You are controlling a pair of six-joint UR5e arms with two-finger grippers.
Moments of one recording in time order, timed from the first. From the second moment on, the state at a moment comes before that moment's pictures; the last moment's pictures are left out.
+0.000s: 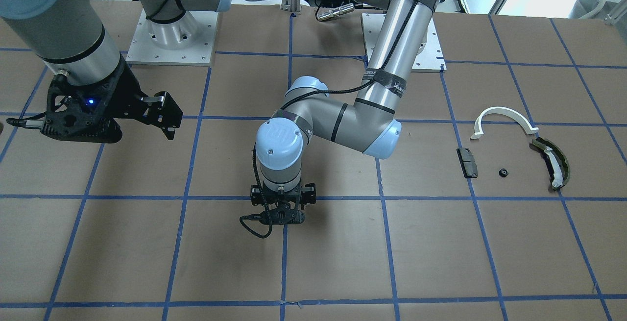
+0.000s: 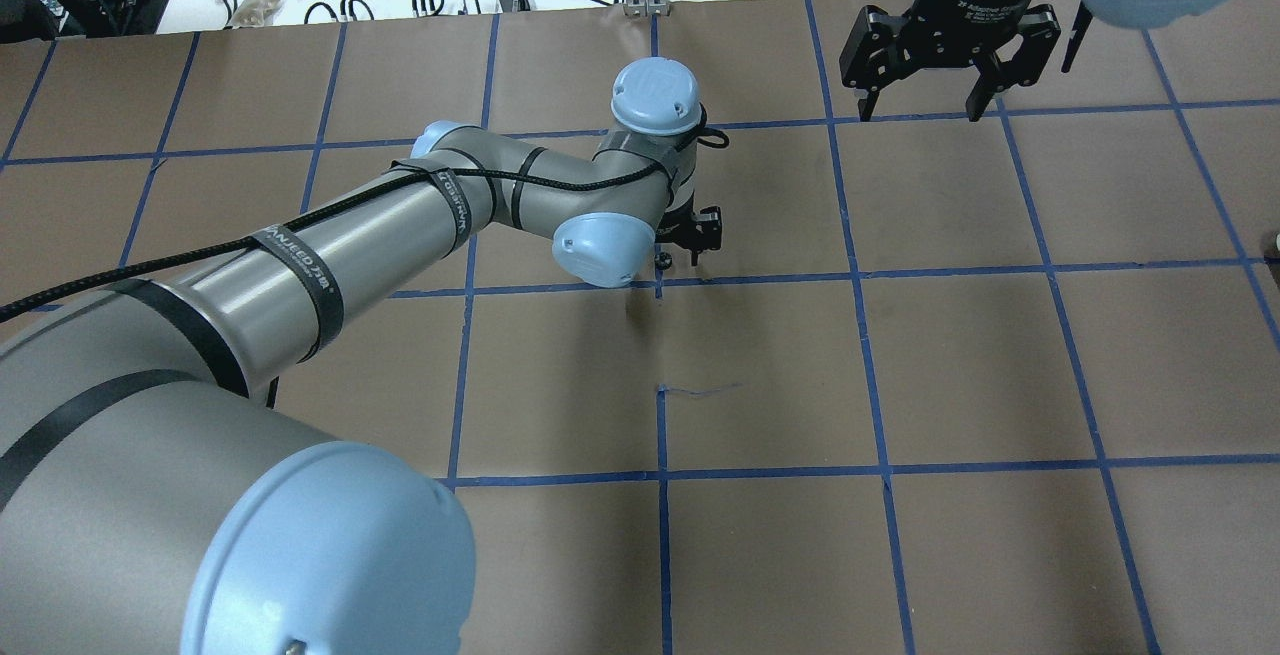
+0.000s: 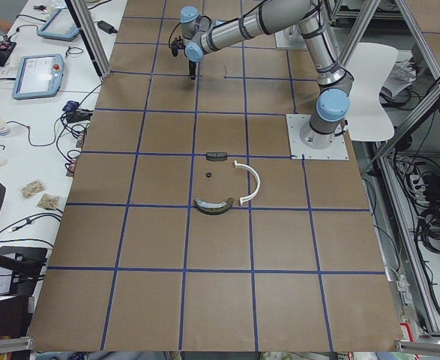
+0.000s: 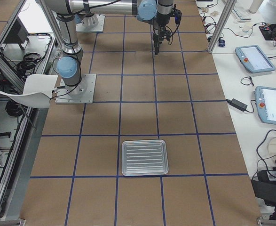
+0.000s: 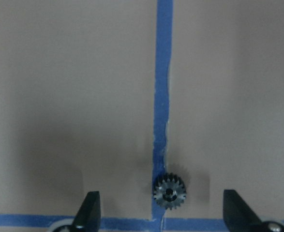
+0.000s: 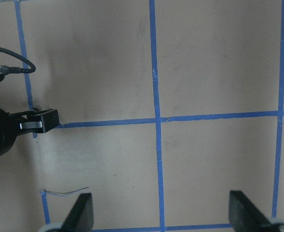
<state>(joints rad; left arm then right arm) -1.97 -2.23 -1.53 -0.94 1.59 -0.42 1.57 -1.40 1.43 -1.58 -1.55 0.05</state>
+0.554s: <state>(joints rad) -1.97 -2.24 -1.53 -0.92 1.60 -0.42 1.57 -1.40 1.43 -1.58 -1.55 0.05</state>
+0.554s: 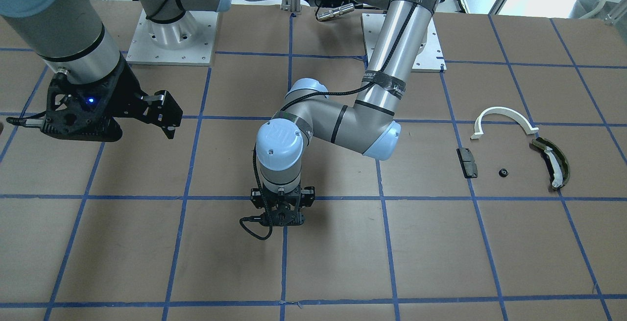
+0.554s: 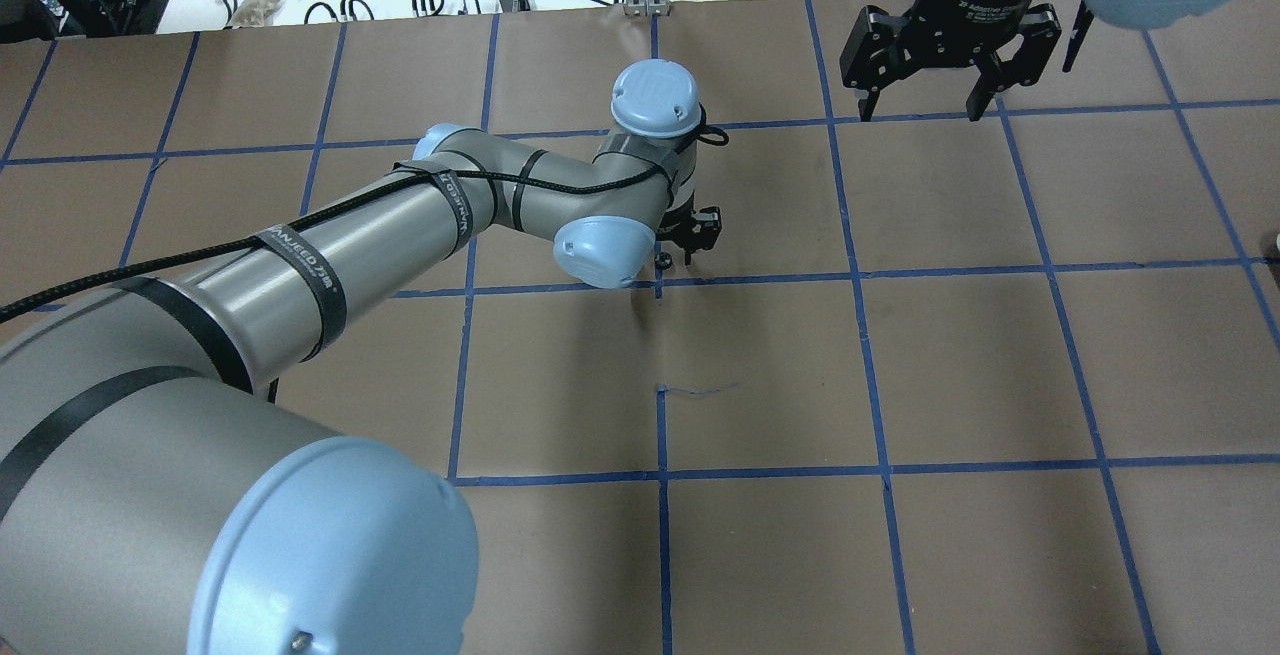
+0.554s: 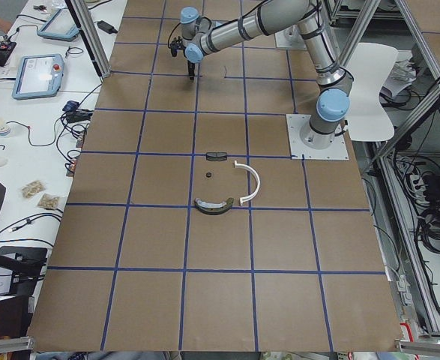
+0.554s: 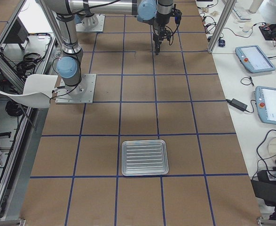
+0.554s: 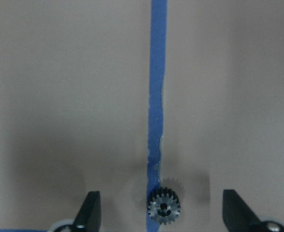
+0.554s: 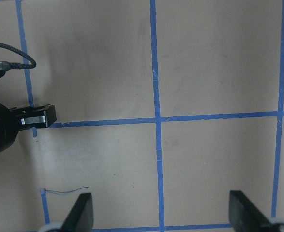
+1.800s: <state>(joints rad) -1.69 -2.08 -1.56 -1.13 1.60 -0.07 1.57 -1.40 1.43 -1.60 -1.55 0.05</state>
